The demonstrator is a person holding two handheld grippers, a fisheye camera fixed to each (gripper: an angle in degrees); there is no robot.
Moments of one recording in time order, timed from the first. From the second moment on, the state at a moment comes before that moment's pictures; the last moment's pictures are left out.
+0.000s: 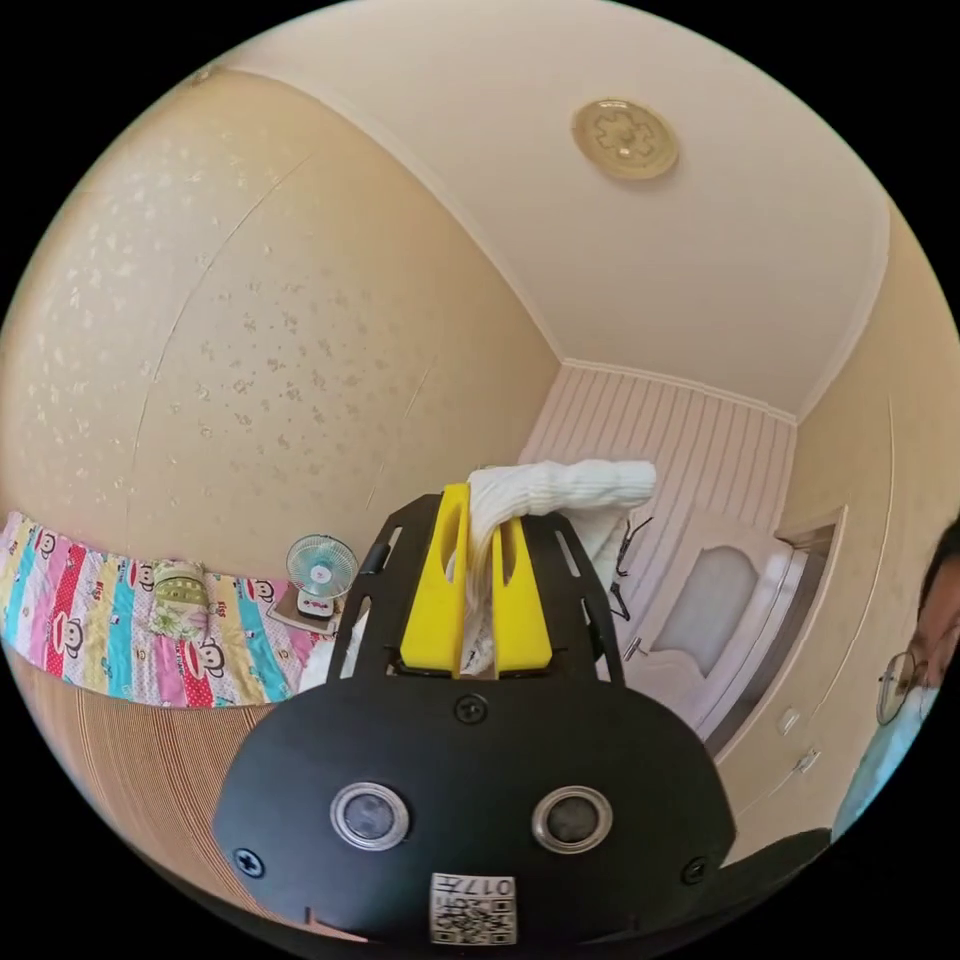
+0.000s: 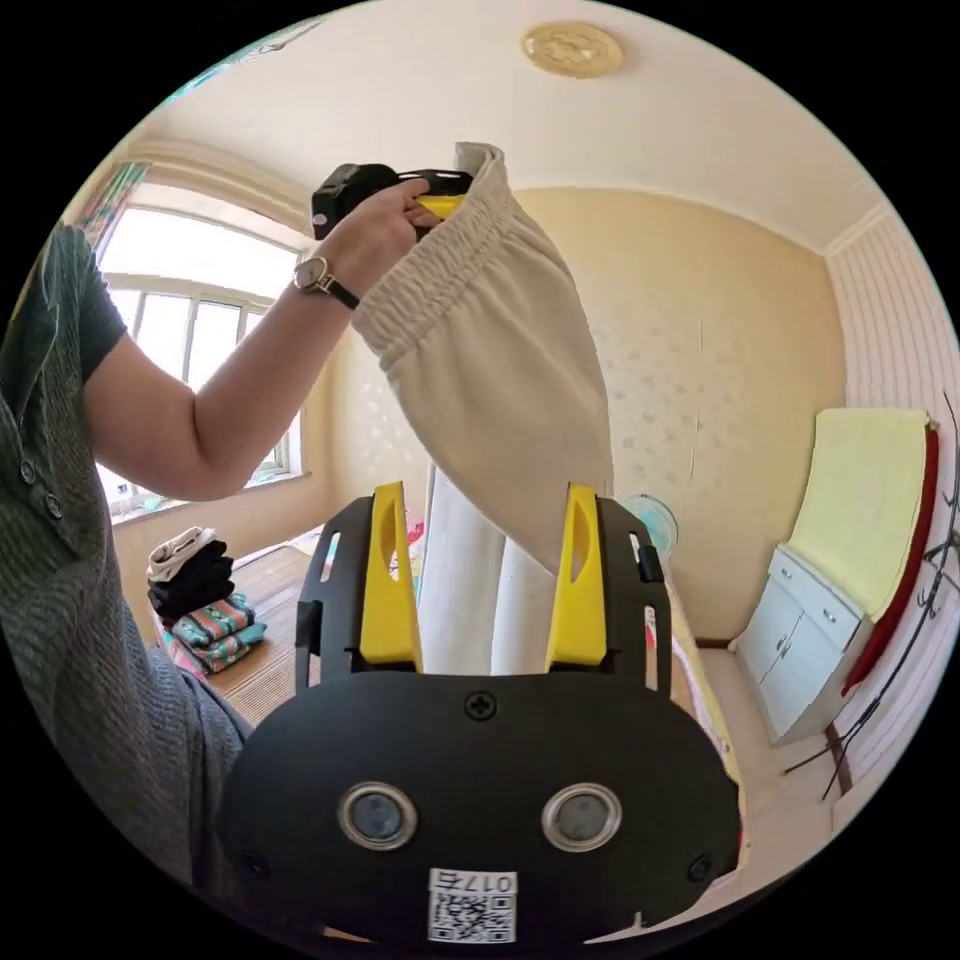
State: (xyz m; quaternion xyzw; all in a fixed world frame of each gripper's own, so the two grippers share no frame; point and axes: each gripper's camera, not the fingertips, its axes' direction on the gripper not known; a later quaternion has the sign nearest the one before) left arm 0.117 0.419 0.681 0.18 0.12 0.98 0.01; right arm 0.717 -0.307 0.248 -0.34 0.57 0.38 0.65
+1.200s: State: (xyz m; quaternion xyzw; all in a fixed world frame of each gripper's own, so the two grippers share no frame) left arm -0.045 0.556 0.467 0.29 0.13 0.93 -0.17; right arm 0.867 -0.333 0.094 -0.12 0.43 0.40 0.80
